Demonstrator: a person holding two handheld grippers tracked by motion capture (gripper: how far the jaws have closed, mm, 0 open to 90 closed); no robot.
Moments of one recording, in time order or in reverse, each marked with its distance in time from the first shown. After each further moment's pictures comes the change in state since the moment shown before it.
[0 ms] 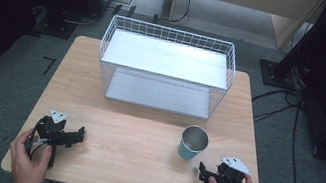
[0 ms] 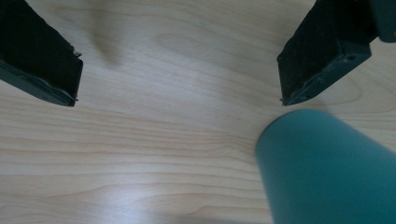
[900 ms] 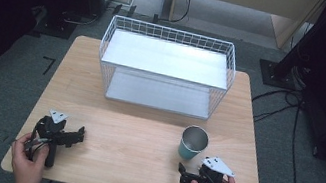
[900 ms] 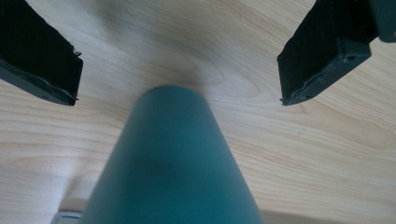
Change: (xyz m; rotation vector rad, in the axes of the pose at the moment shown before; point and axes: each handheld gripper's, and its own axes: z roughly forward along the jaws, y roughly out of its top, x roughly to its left) left arm 0.000 0.000 0.000 -0.001 0.000 0.000; right arm 0.055 0.004 -0.007 -0.079 0.182 -0.057
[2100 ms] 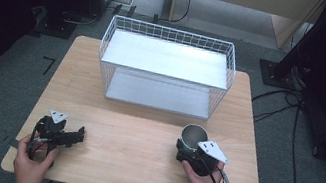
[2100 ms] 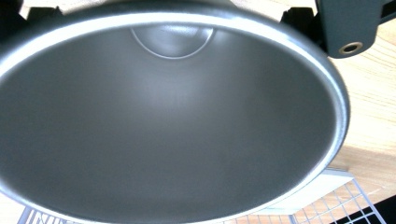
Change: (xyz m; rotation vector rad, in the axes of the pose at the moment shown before) left arm 0.000 0.000 0.000 0.002 0.000 0.002; right arm 0.005 0.030 0.038 -0.200 -0.049 0.018
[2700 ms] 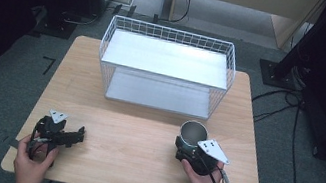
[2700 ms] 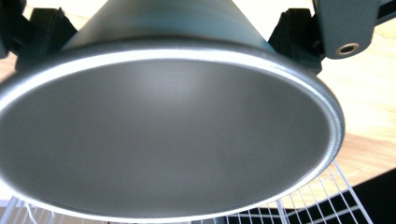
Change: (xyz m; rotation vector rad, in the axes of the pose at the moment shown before) left arm 0.000 0.000 0.000 -0.001 0.000 -0.002; right arm 0.007 0.013 -0.008 -0.062 0.027 -0.018
